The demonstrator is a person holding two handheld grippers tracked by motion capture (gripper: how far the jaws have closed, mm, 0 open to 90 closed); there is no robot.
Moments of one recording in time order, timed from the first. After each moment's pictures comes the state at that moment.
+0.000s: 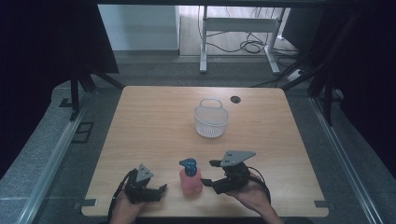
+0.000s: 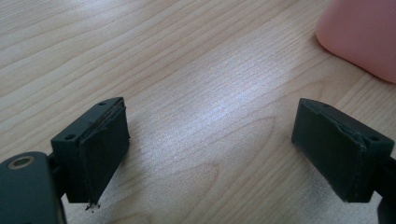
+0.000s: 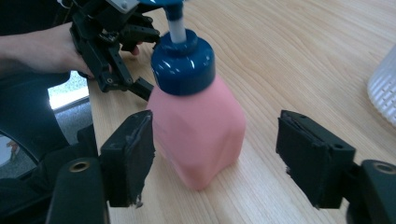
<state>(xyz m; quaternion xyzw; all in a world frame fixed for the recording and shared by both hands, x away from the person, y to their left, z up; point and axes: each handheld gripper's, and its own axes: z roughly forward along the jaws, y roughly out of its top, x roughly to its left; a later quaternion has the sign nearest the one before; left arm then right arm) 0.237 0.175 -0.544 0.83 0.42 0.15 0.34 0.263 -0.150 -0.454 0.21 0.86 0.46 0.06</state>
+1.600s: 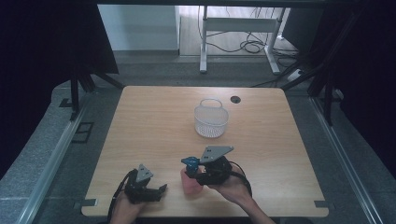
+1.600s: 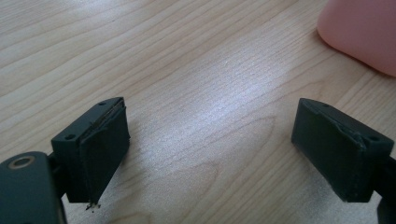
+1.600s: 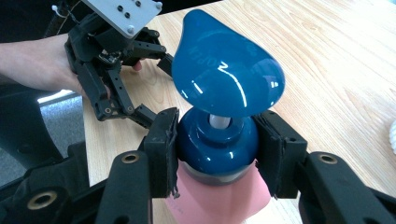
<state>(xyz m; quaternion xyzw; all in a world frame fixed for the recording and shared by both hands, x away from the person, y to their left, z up) 0.237 0.175 -0.544 0.83 0.42 0.15 0.34 0.273 -0.100 -0.444 0.18 0.87 0.45 0.07</state>
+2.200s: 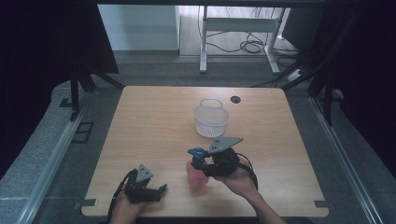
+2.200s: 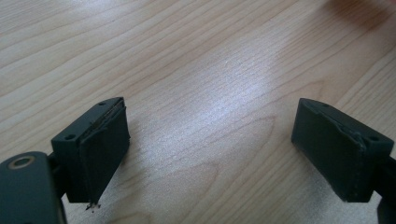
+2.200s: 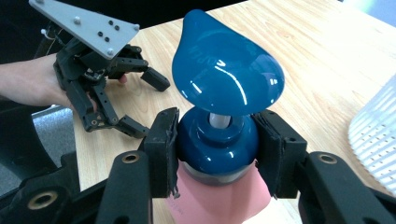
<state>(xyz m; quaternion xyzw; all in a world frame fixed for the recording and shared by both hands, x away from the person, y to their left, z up) 0.237 0.175 -0.544 0.83 0.42 0.15 0.34 0.287 -0.118 -0.423 0.20 0.86 0.46 0.08</state>
